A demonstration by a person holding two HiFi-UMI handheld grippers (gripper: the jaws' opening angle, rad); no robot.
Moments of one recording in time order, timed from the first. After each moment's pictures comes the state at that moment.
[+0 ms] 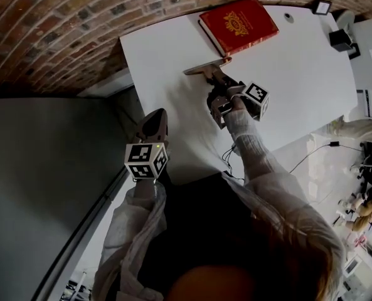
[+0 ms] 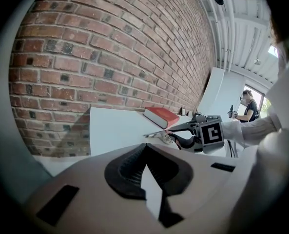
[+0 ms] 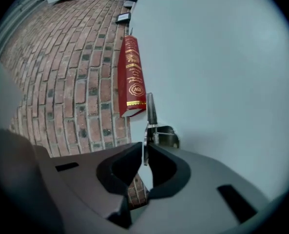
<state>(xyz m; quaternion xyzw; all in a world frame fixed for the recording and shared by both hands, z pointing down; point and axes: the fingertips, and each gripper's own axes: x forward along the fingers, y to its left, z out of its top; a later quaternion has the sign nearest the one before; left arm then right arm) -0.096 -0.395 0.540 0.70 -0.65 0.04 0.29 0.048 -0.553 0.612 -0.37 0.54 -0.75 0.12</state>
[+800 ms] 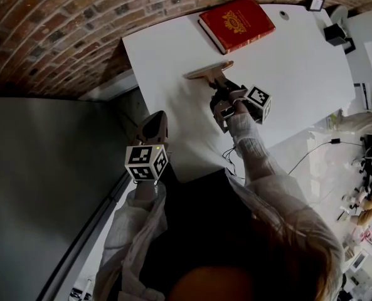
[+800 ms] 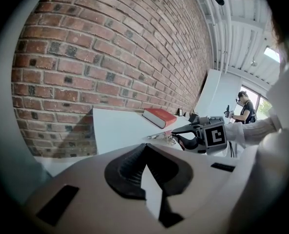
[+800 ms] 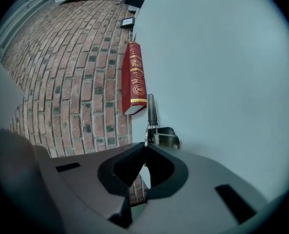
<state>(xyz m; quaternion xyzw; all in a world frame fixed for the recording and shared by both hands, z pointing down) -0.107 -0.375 0.537 0.71 -0.64 0.03 0.29 0.052 -0.527 0.600 -0.38 0.55 -0.73 0.12</state>
